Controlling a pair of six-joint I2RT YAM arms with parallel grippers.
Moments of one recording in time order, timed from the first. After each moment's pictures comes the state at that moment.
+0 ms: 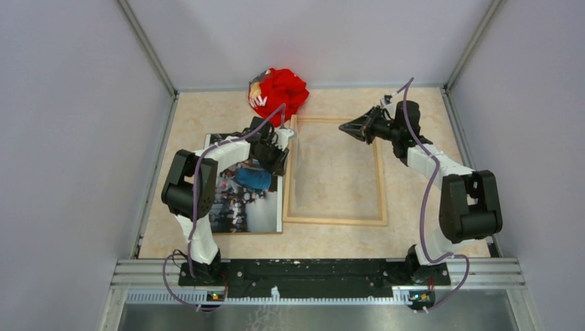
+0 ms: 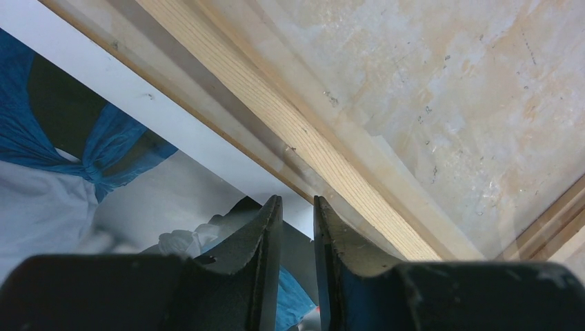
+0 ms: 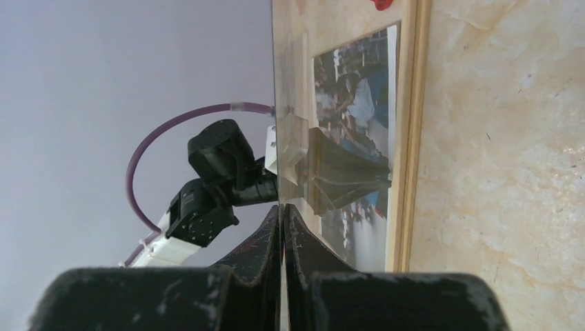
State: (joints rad) left arm -0.38 1.86 1.20 -0.43 0.43 0.26; right arm 0.16 1.57 0.98 0.28 -0.75 1.18
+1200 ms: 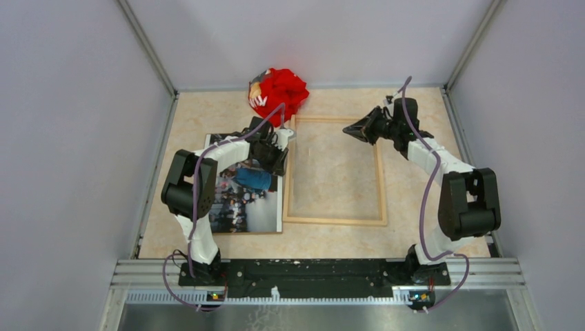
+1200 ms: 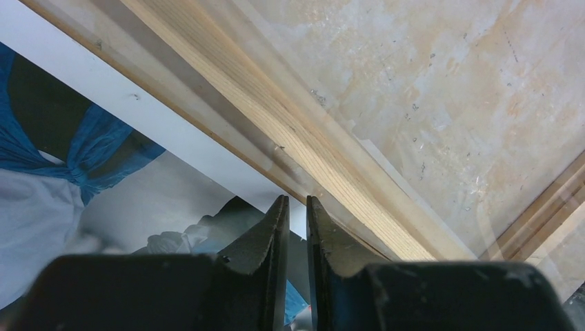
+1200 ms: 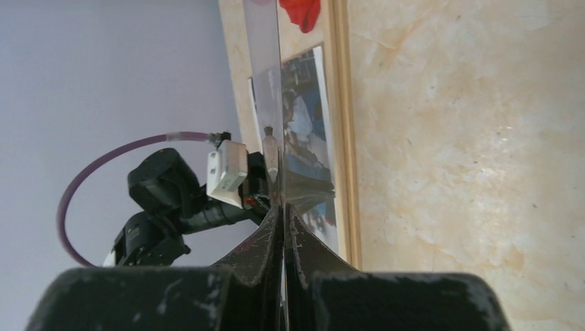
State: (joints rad) left arm -0.38 1.86 1.20 -0.43 0.47 0.26; right arm 0.16 1.60 1.06 0.04 -0.64 1.04
